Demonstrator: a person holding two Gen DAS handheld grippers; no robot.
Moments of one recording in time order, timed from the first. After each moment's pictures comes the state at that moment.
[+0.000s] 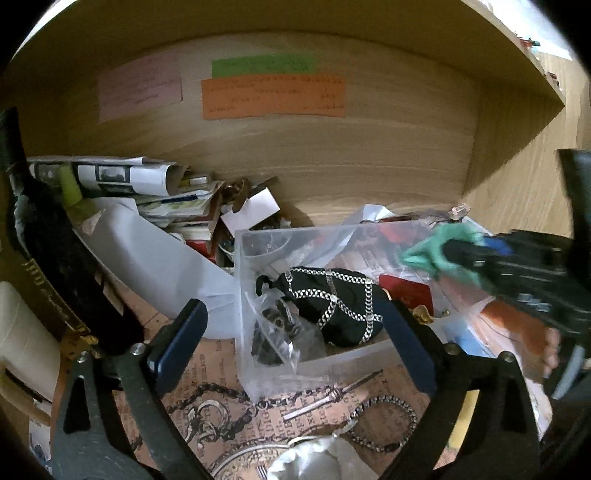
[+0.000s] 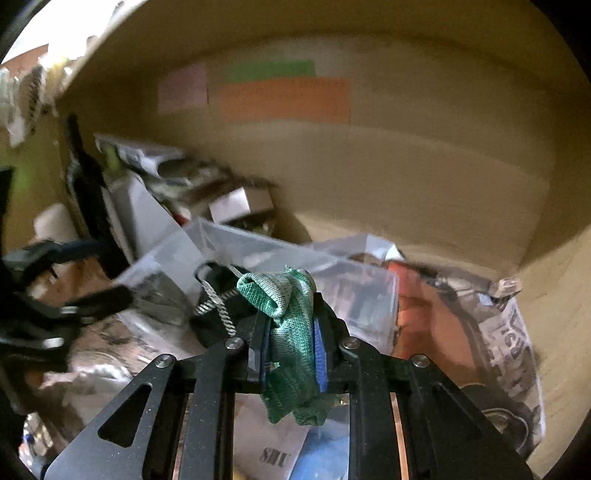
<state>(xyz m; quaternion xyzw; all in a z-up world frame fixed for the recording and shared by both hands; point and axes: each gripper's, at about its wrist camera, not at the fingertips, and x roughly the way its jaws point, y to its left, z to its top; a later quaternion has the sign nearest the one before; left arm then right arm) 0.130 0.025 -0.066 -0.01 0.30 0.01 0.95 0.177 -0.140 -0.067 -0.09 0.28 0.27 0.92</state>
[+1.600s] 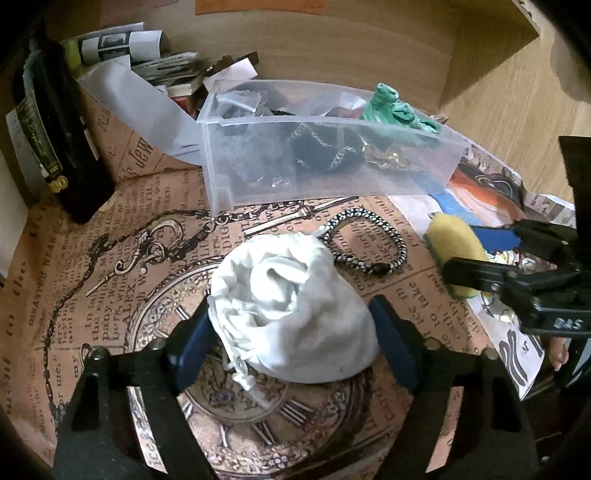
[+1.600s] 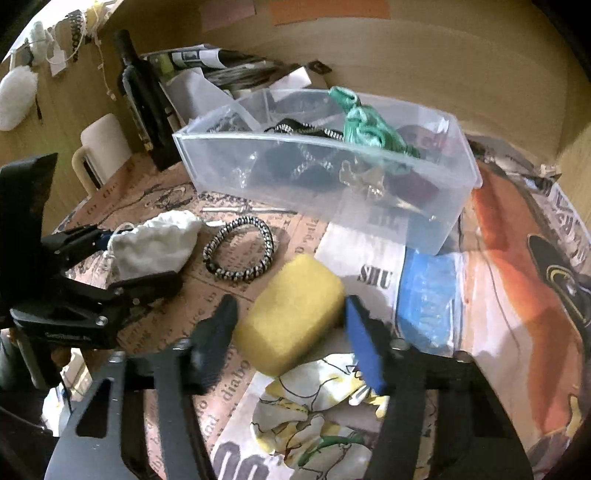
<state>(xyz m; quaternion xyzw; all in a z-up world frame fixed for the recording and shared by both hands) 0.043 0.008 -0.161 -0.03 0.41 -0.03 0.91 0.093 -0.148 -0.147 -0.08 0.40 0.33 0.85</state>
